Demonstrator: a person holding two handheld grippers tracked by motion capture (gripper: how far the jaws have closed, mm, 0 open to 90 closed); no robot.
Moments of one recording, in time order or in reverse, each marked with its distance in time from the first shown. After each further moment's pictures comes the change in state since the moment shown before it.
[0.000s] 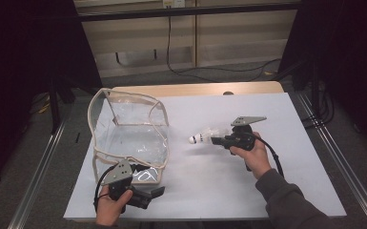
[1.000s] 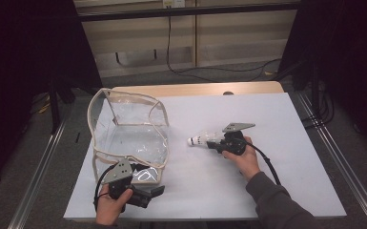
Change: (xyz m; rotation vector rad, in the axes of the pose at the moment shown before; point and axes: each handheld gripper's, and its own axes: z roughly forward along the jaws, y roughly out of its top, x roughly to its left) left arm 0.002 0.001 0.000 0.005 0.002 -0.002; right arm -0.009 -0.025 0.037 0.022 -0.066 -0.004
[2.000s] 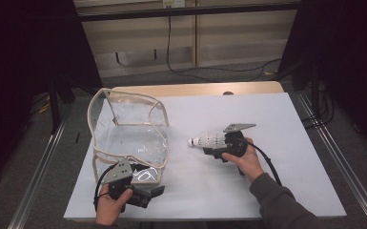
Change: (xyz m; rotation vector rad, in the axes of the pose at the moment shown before) left arm 0.000 0.000 0.000 -0.001 -0.002 -0.006; right arm 0.000 -0.002 -0.001 0.015 0.049 0.034
